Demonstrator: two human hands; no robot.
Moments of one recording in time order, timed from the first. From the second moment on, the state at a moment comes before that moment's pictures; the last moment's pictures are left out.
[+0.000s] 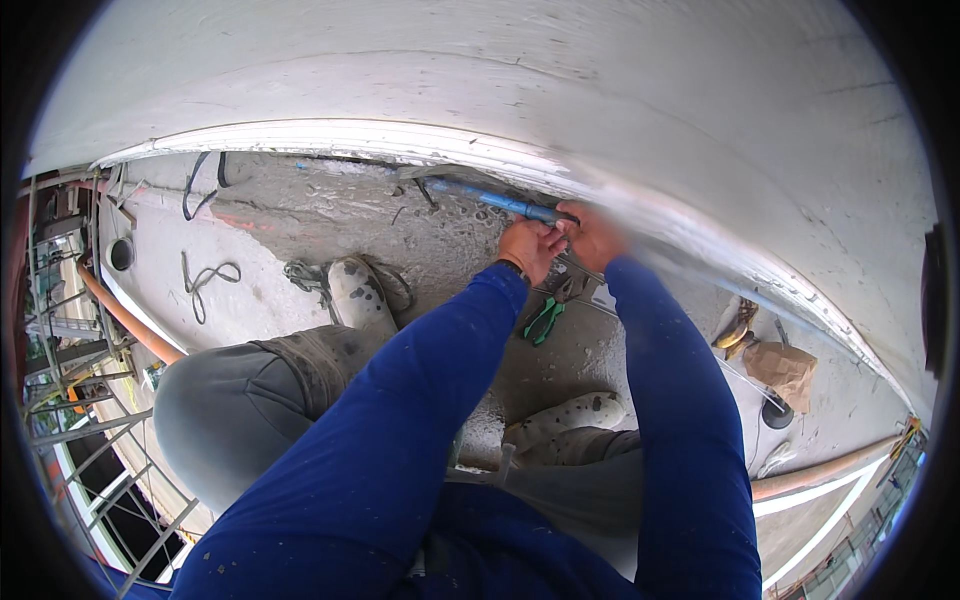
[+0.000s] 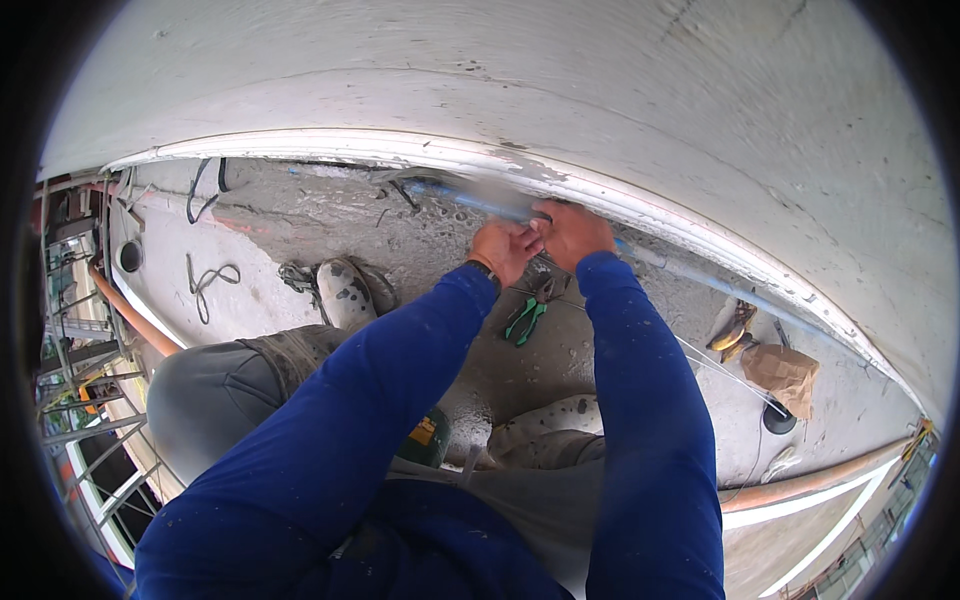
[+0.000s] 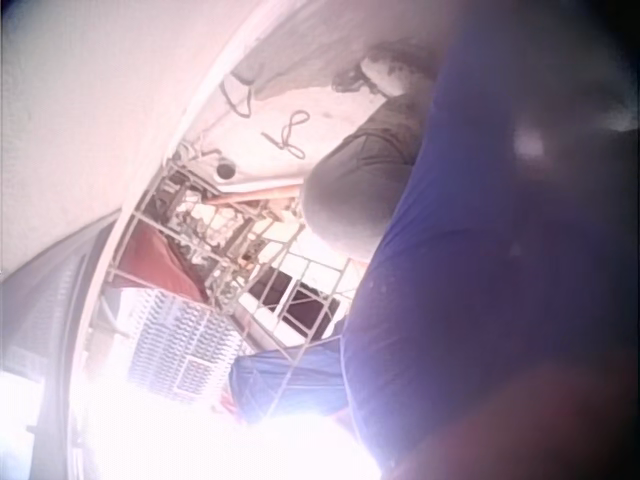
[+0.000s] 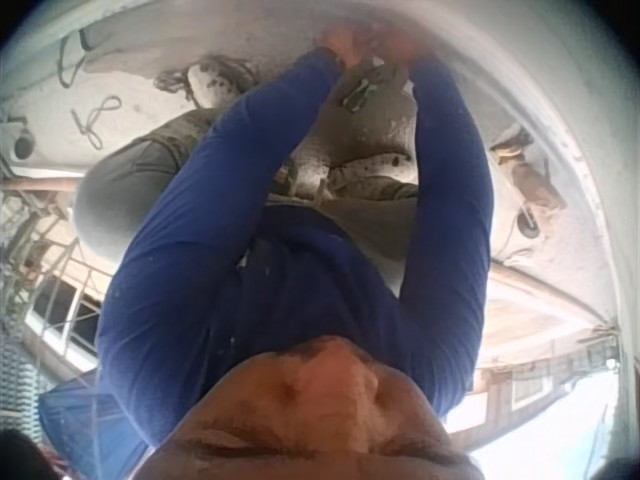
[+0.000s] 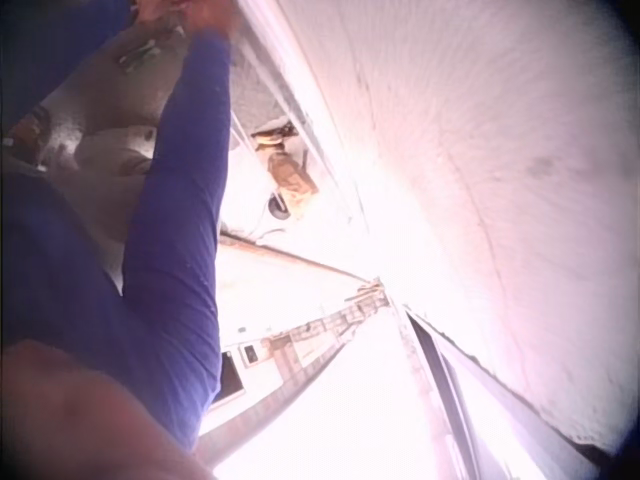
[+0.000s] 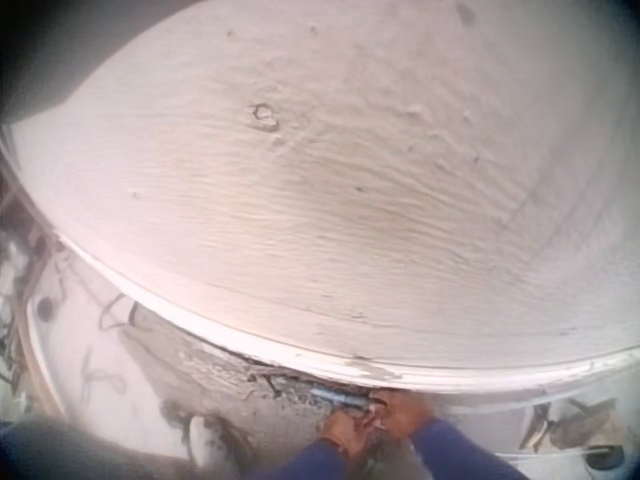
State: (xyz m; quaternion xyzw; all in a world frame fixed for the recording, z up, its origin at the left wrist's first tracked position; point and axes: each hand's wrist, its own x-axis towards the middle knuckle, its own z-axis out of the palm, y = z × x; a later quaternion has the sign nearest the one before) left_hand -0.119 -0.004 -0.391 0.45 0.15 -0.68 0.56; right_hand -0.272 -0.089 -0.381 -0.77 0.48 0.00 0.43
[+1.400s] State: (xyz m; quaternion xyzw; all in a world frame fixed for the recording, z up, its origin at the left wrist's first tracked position) left_hand -0.096 0.050 -0.298 0.69 -0.54 -0.46 0.15; right_hand -0.269 -0.090 -0.350 -0.81 0.45 0.04 0.39
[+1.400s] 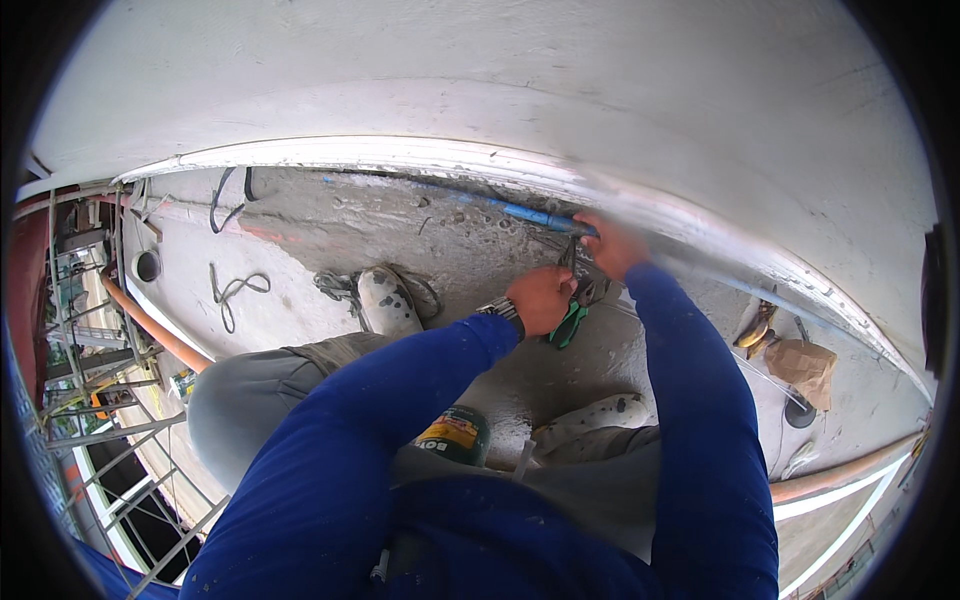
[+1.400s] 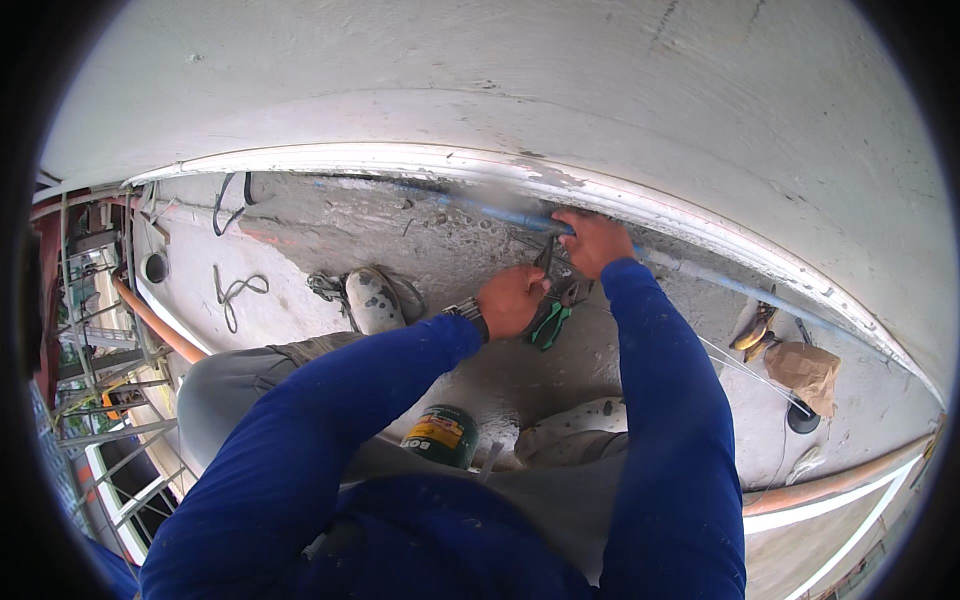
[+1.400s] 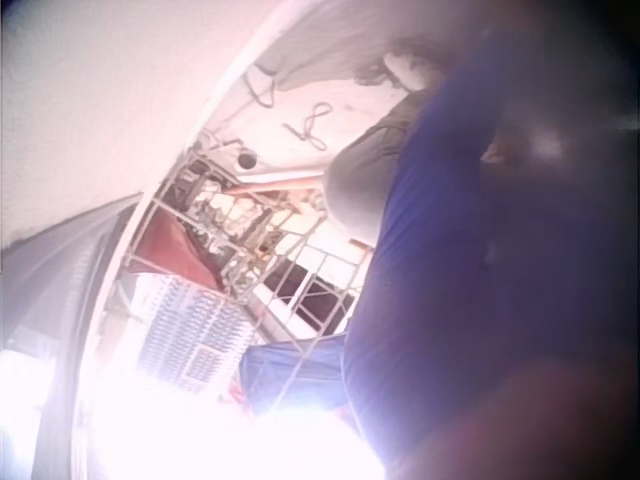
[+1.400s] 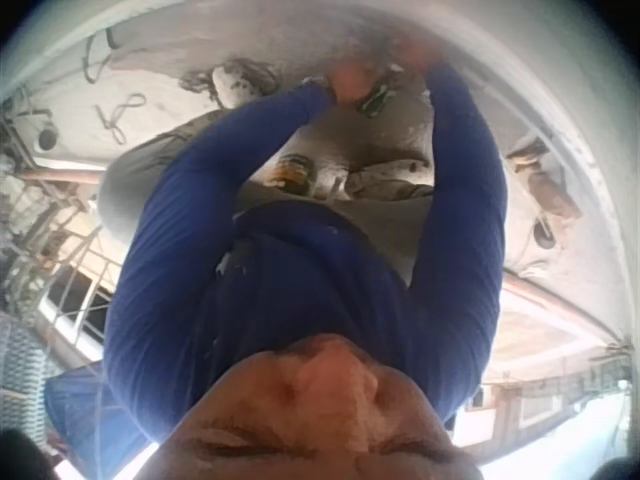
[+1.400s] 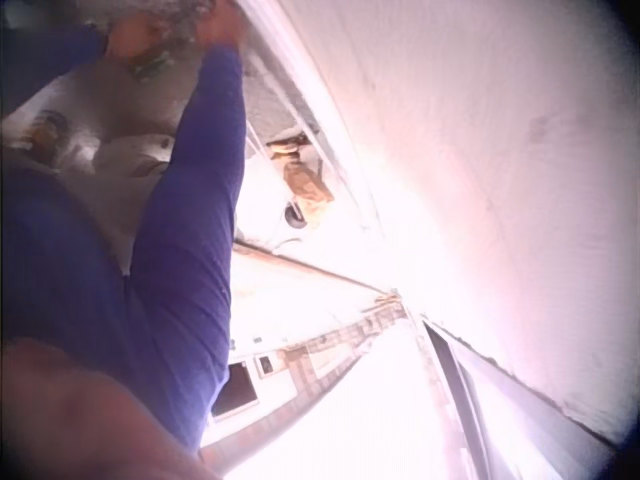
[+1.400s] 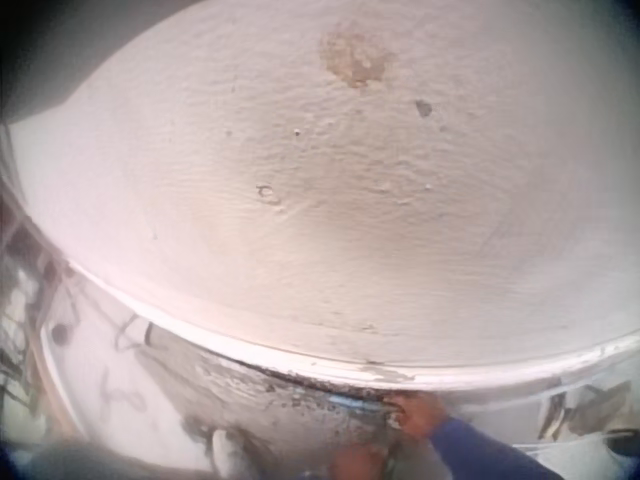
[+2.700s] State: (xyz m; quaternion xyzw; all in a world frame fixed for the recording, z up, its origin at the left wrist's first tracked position) left_hand -0.113 0.012 -0.227 0.55 -0.16 -0.64 0.51; right_hand -0.266 -0.097 -0.303 -0.80 0.46 0.12 0.36
